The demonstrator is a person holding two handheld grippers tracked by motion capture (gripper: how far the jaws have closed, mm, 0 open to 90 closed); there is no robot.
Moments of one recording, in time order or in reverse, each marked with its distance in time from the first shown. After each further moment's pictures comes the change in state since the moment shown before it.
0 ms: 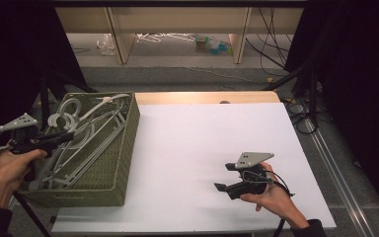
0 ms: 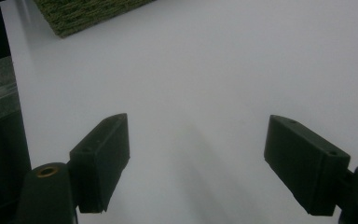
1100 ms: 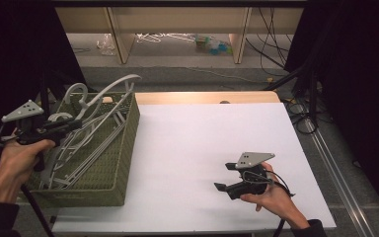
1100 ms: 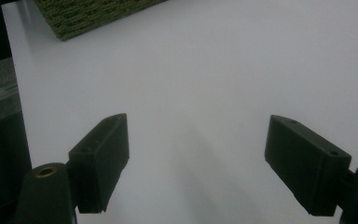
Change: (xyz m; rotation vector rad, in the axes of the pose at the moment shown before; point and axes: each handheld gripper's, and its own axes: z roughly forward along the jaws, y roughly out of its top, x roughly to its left) left arm -0.035 0.037 -0.007 -0.109 0.001 0.065; right arm 0.001 0.001 -0.002 -0.010 -0.003 -0.006
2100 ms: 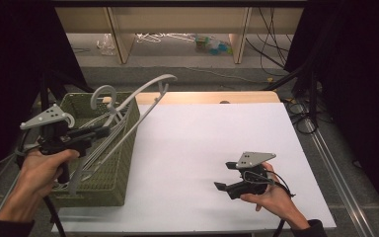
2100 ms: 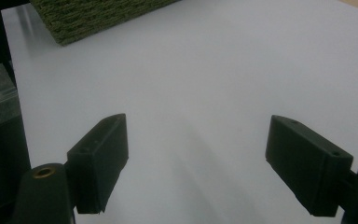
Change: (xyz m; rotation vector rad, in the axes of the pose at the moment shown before) left arm -0.090 0.026 -0.003 -0.037 -0.139 -0.025; right arm 0.001 0.001 -0.002 -0.020 -0.011 0.002
